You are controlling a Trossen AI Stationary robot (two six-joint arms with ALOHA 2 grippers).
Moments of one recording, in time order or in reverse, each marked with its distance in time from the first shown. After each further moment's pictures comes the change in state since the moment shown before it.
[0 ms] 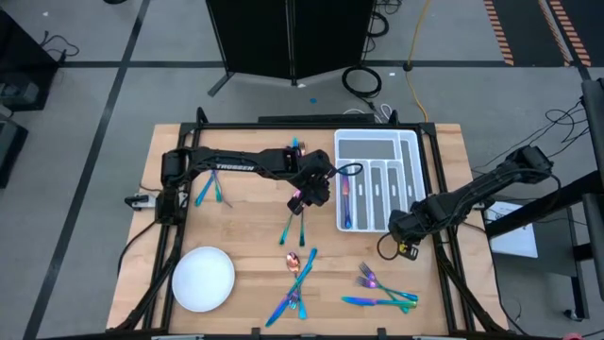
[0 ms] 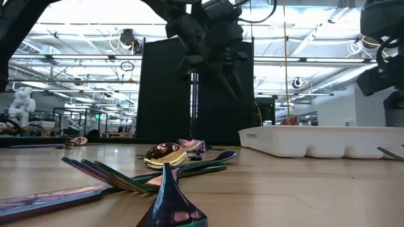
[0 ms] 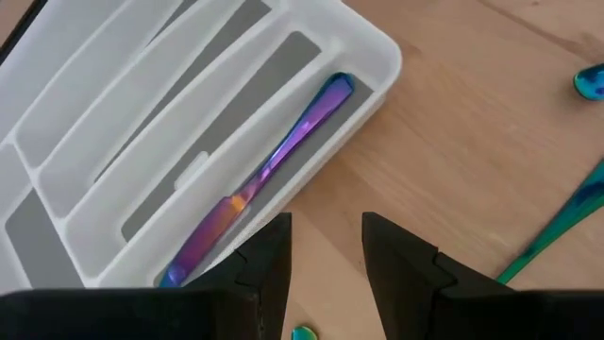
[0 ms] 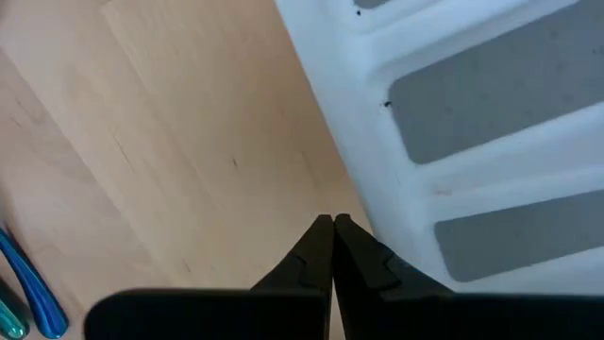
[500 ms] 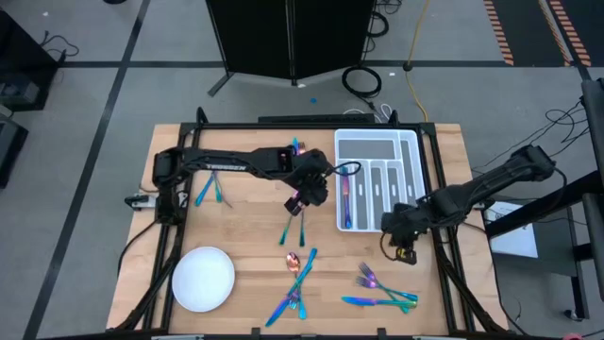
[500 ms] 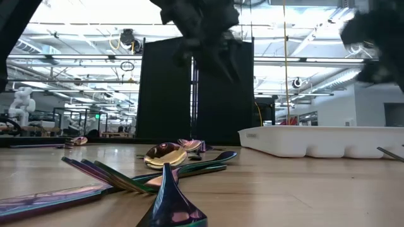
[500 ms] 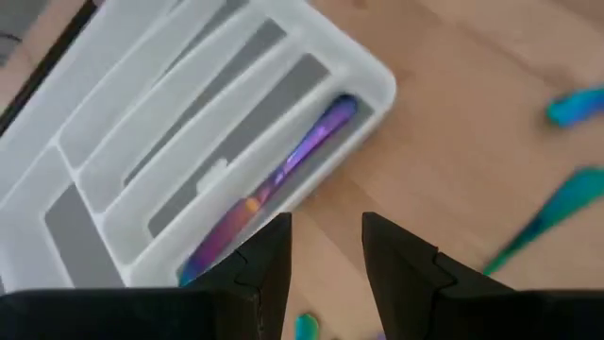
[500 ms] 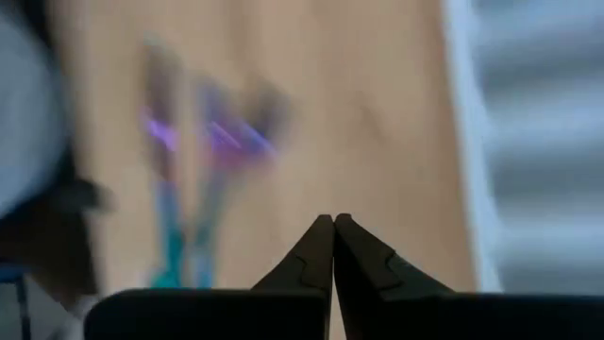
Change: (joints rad) left arm -0.026 -0.077 0.011 -0.063 -0.034 -0.063; right arm 0.002 -0.065 0.183 0.172 -0.036 -0.236
